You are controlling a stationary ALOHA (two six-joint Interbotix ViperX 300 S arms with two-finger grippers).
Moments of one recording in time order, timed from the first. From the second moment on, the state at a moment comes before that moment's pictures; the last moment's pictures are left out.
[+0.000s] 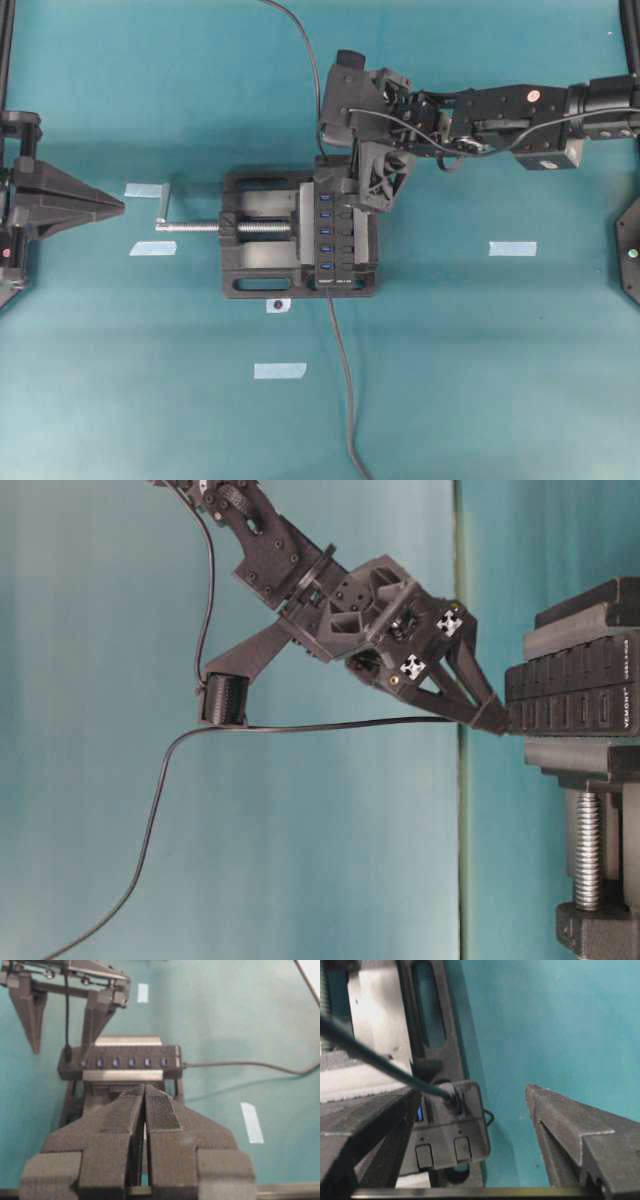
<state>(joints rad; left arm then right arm) 0.01 -1.01 1.16 0.01 0.09 0.00 -0.25 0.14 0.53 -0.01 0.14 -0.08</state>
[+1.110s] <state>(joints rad) 0.01 -1.01 1.16 0.01 0.08 -0.01 -0.23 0.11 0.53 0.00 0.11 -0.08</state>
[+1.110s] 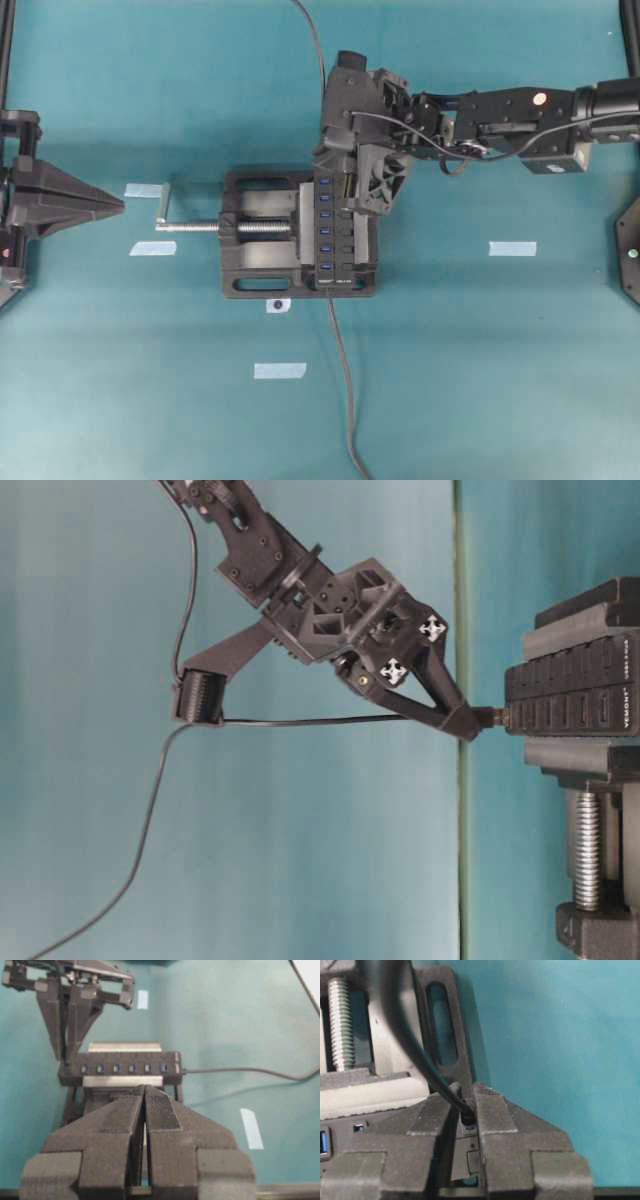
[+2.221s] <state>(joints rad) 0.01 -1.02 1.16 0.01 0.08 -0.03 -0.07 -0.02 0.53 0.00 0.21 0.19</state>
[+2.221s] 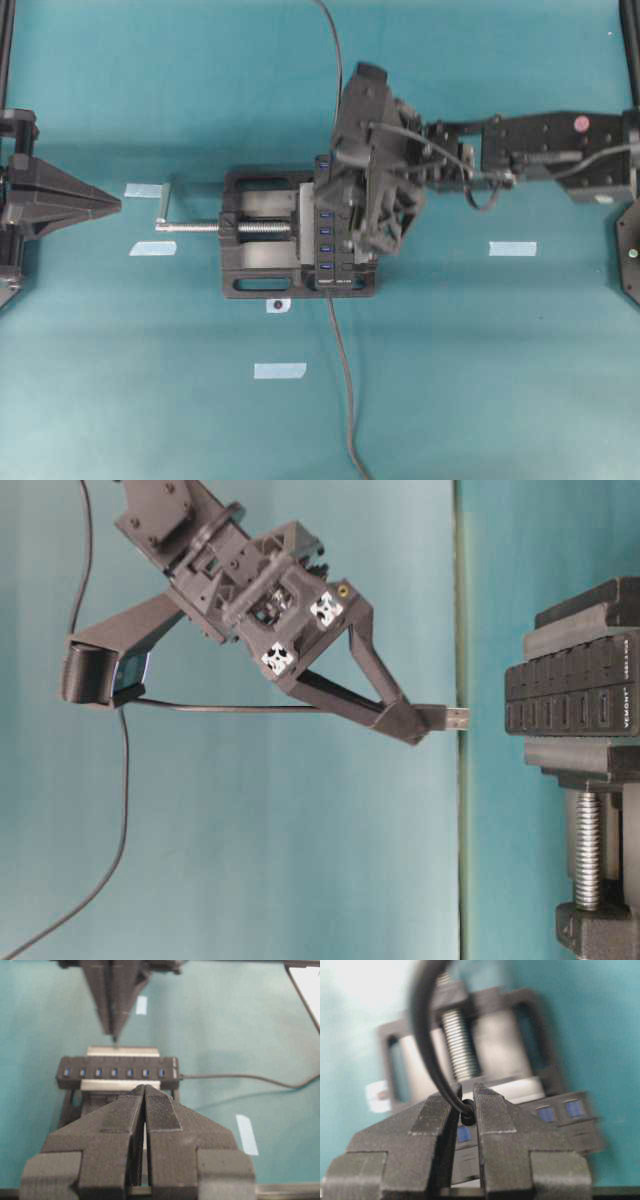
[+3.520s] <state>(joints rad) 0.00 -1.04 1.16 0.01 0.08 -0.03 0.04 -0.01 0.63 0.00 0.07 0.22</state>
